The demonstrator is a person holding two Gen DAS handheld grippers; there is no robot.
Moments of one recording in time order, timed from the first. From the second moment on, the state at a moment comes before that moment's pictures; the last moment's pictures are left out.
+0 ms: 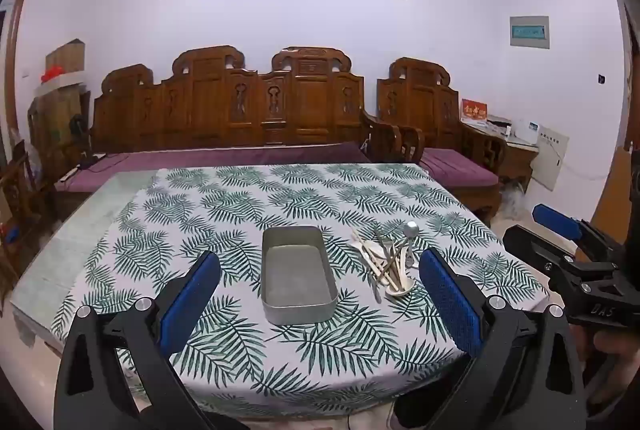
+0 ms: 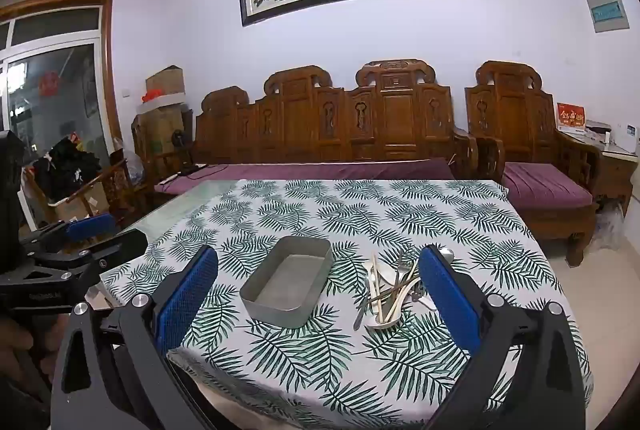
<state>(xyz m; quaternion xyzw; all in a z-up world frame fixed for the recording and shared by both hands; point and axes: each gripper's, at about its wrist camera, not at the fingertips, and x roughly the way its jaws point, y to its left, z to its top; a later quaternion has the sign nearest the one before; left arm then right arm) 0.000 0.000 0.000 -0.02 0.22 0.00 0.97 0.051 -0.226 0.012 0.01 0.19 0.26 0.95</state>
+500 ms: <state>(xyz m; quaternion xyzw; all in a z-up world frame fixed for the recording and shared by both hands) -0.001 0.001 0.006 -0.03 0.22 0.00 0.98 0.051 -0.226 0.012 0.02 0.19 0.26 0.95</state>
